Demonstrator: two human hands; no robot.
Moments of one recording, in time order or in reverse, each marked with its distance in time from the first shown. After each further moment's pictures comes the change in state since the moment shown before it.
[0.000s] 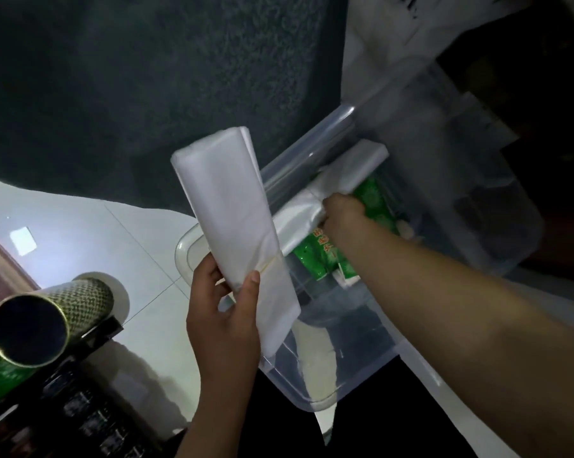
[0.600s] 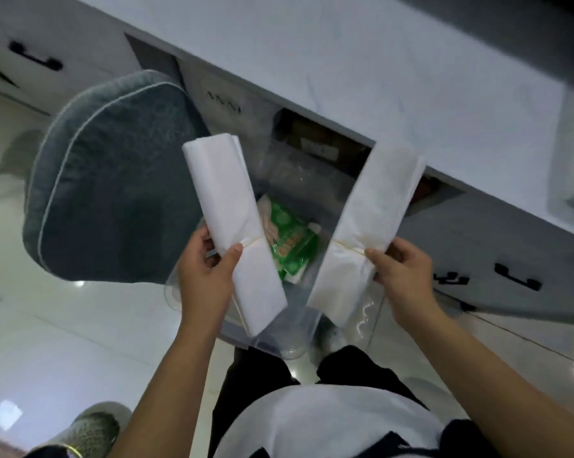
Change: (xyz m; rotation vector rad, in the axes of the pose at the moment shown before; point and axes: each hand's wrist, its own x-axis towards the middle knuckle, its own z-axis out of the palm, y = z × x) left_hand -0.025 0.118 -0.033 -0.048 -0.559 0.152; right_hand -0.323 0.073 -0.224 0.469 0.348 -0.527
